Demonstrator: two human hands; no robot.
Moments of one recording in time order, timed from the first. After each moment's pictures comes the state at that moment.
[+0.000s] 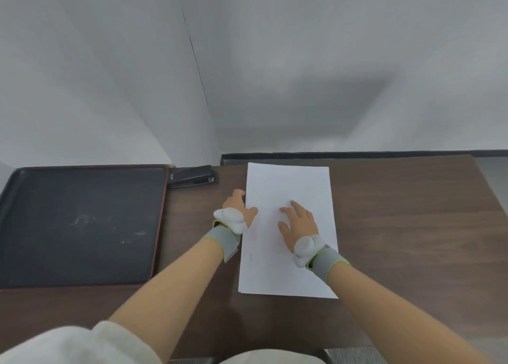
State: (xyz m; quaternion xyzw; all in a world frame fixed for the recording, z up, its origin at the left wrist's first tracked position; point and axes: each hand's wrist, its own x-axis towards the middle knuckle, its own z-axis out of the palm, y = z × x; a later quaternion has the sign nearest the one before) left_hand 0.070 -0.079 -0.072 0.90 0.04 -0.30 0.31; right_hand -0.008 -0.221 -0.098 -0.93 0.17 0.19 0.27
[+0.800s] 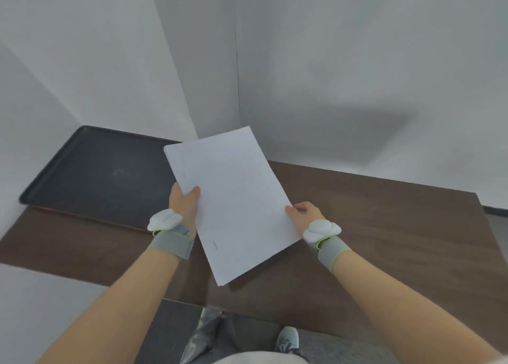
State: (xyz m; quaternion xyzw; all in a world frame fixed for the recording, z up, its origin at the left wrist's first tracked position) left_hand -0.008 0.008 -0.028 0.65 0.32 0.02 0.69; right_hand -0.030 -0.239 -0.049 -0.83 0.26 0.17 0.45
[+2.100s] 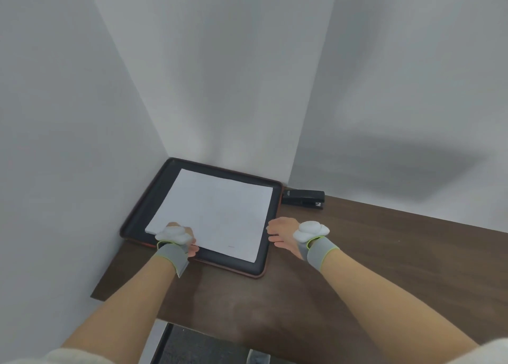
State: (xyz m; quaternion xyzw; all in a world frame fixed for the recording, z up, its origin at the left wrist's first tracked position) left_hand 0.028 0.286 -0.010 0.70 0.44 -0.20 0.53; right_hand 0.049 0.057 -0.005 -0.72 0.21 0.38 0.55
